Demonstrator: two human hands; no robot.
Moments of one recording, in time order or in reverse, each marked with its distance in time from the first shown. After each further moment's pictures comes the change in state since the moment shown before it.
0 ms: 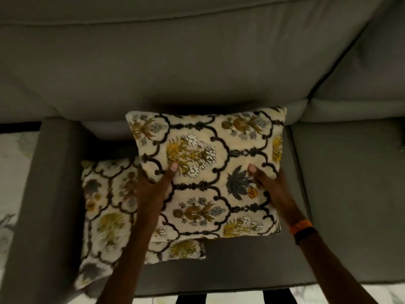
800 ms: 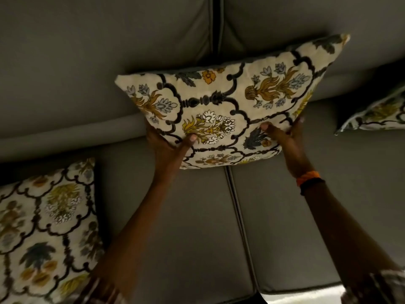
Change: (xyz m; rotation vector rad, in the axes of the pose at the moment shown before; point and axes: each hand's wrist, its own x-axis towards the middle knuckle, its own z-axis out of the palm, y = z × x) left_hand -0.034 0.029 0.336 -0.153 -0.316 0.426; right_hand 0.152 0.005 -0.299 -0.069 0.186 -0.297
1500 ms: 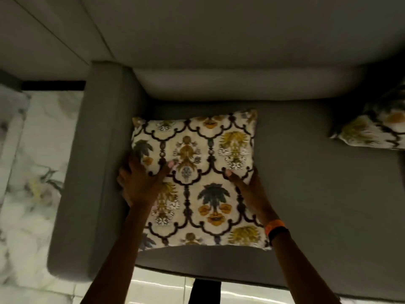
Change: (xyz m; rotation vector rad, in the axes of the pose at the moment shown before) left_hand -0.093 -0.136 -0.529 0.807 0.305 -0.667; right_hand -0.283 0.035 0.486 -0.182 -0.307 0.386
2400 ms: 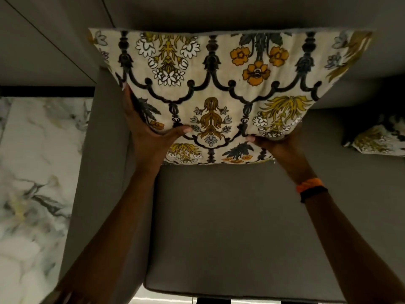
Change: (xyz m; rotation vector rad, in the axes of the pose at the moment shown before) left_hand 0.118 0.062 -0.039 -0.672 0.055 0.671; right_hand 0.085 -0.089 0.005 -0.094 0.142 -0.417
